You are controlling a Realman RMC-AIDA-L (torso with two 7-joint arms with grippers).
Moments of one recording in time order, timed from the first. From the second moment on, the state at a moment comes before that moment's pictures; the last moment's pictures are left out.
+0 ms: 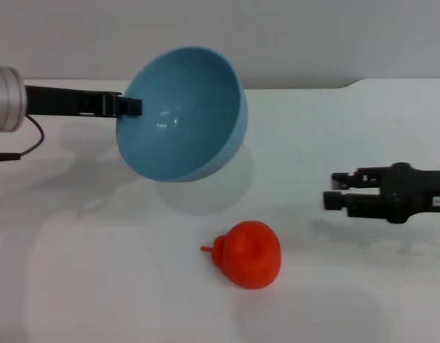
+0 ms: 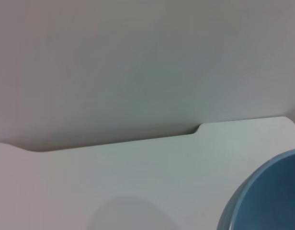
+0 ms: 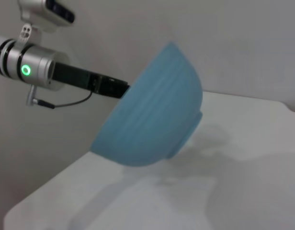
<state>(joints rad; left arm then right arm) -0.41 -2.06 1.14 1.39 2.14 1.34 -2.62 0.49 2.07 -0.67 -0.81 -2.07 -1.71 1.69</state>
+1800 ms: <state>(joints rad) -0.41 -2.06 1.24 1.54 2.41 1.56 -2.70 0.72 2.08 -1.24 -0.56 -2.08 -1.27 1.78</state>
